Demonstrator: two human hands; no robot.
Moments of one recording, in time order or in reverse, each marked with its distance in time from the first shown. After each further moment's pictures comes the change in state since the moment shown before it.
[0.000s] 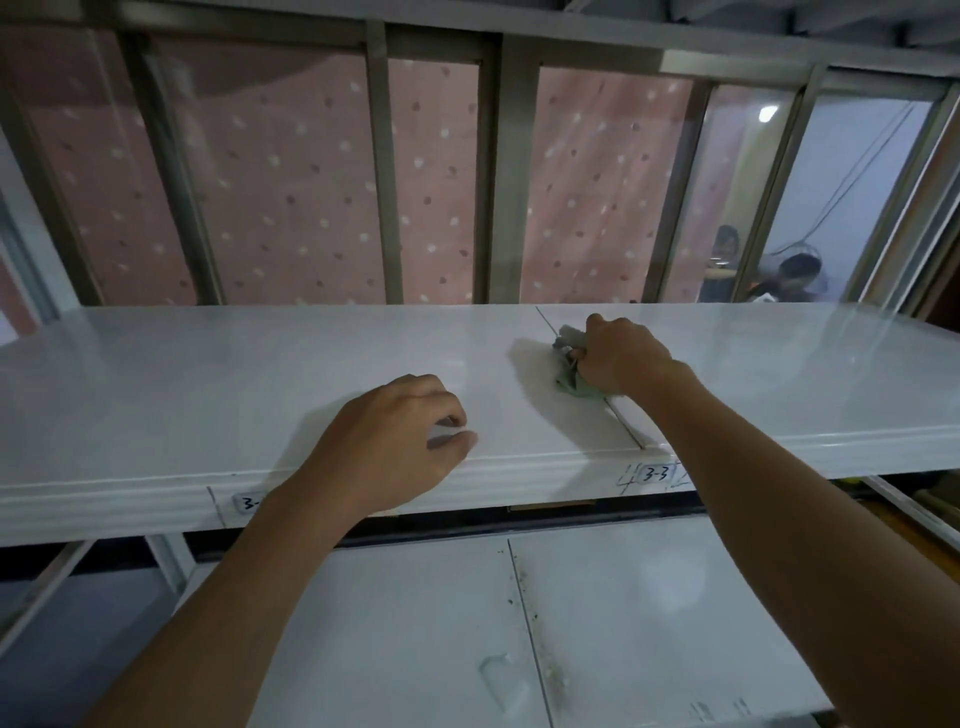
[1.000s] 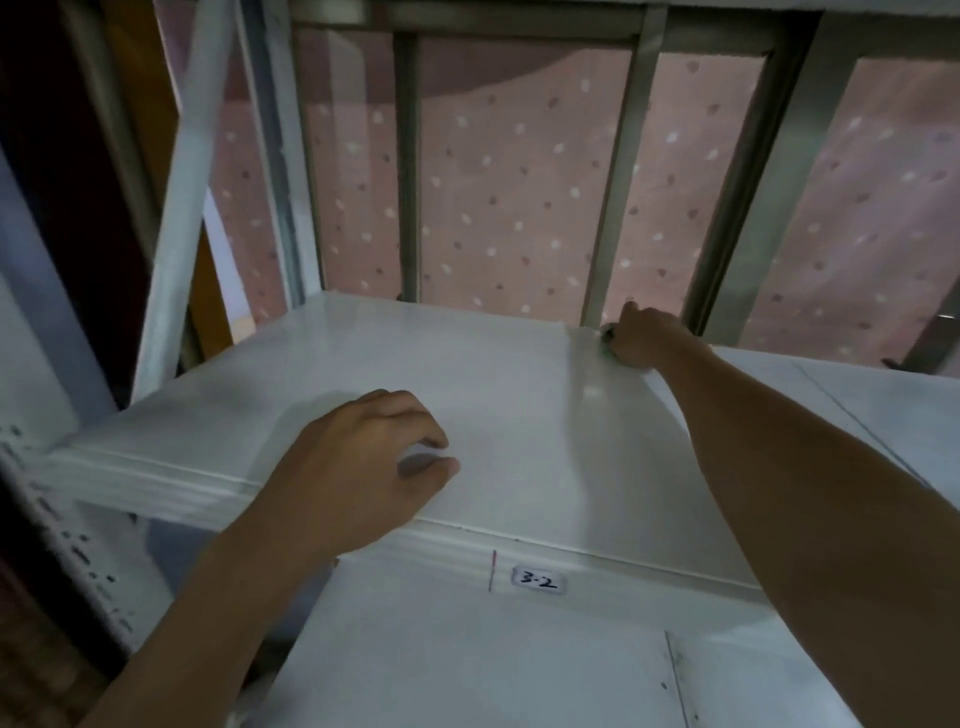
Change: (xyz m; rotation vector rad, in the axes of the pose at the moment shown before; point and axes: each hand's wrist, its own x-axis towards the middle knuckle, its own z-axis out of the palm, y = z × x) left_hand -0.097 -0.175 -0.105 0.081 0.197 -0.205; right_hand 0.170 -0.238 0.056 0.020 -0.057 -0.154
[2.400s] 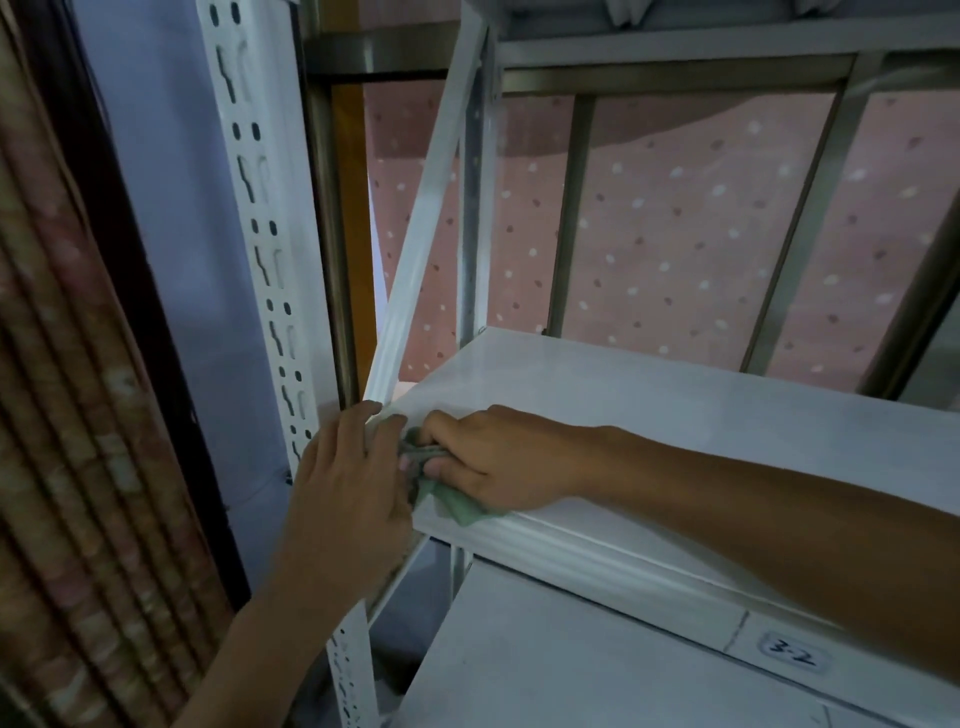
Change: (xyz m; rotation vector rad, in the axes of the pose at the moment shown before) left_hand -0.092 -0.093 -0.085 0.511 0.229 -0.327; right_hand -0.217 -0.283 -0.030 0.210 -0.172 -1.310
